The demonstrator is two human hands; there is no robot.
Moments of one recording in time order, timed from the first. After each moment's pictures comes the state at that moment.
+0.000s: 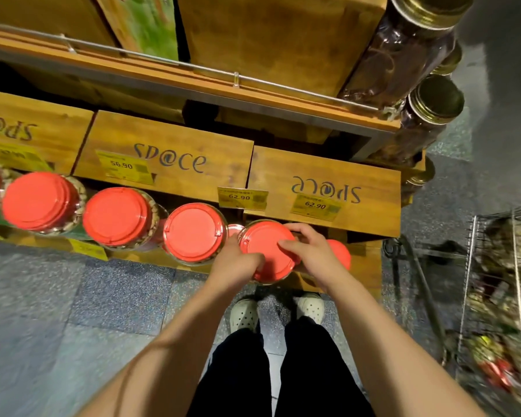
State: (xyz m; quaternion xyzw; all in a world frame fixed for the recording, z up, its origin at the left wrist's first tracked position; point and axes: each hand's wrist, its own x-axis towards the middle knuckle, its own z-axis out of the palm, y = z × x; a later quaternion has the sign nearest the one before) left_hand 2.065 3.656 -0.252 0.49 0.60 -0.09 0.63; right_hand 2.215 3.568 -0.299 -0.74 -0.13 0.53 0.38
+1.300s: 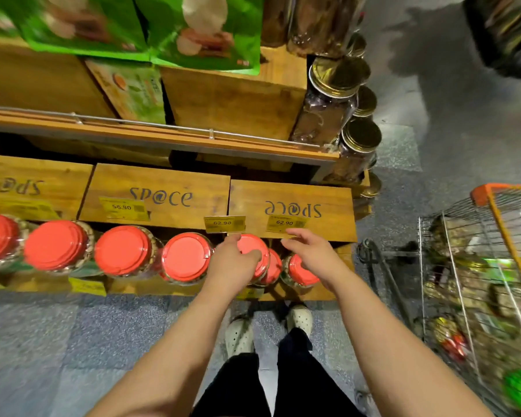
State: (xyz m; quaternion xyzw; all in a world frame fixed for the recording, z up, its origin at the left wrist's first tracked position) left_hand 2.081 3.651 -0.149 0.66 0.53 -0.06 0.53; right_hand 2.239 3.543 -0.197 -0.78 -0.16 0.47 0.37
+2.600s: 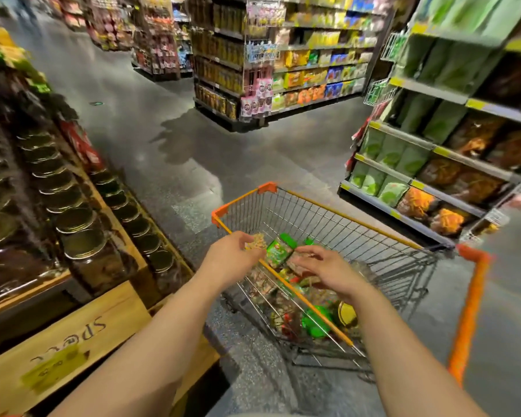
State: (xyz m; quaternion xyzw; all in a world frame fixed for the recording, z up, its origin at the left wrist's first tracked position) left_hand 2.373 3.277 0.019 0.90 0.08 -0.10 0.43; right_hand 2.397 3.050 -0.010 -0.84 0.02 0.17 0.51
